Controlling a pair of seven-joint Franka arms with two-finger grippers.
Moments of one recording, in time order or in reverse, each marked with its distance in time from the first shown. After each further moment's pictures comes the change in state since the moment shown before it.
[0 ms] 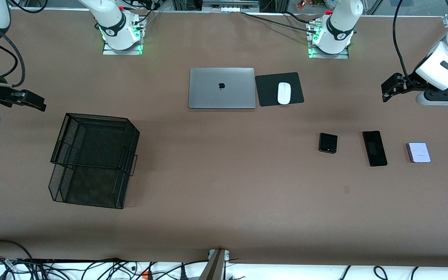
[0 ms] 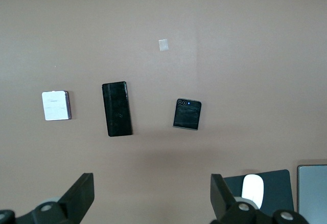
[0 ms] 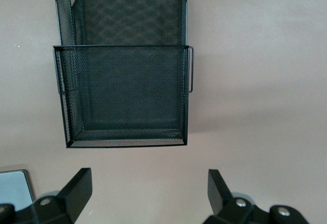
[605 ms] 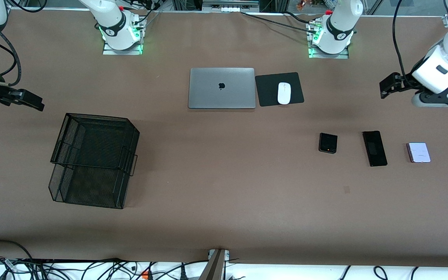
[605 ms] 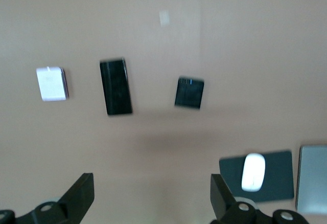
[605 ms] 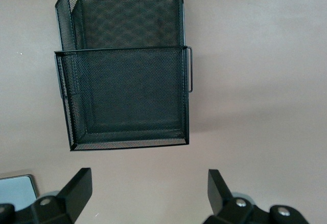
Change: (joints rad) left arm 0.002 0.040 0.001 0.003 0.000 -0.120 0.001; right arm -0.056 -0.007 0.064 0.000 0.000 0.000 0.040
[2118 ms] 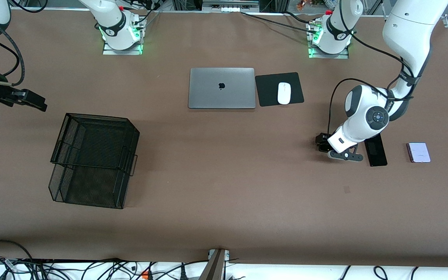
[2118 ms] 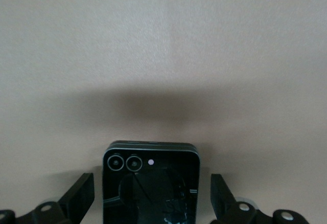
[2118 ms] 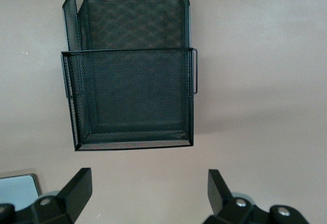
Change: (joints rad) left arm -0.024 0.500 -0.014 -0.428 0.011 1.004 0.022; right arm -0.002 0.000 0.014 0.000 0.004 0.007 0.000
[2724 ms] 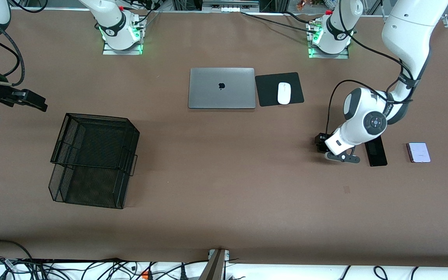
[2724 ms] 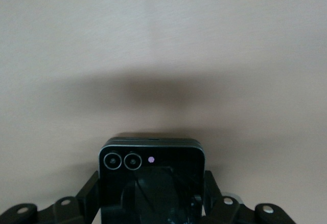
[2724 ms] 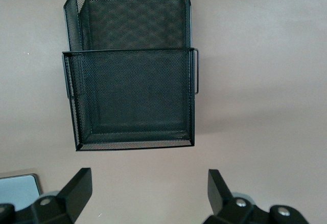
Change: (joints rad) left arm -0.004 0.009 -0.043 0.127 0.002 -0.217 0.000; right arm 0.000 0.000 0.000 0.000 0.004 0.001 0.001
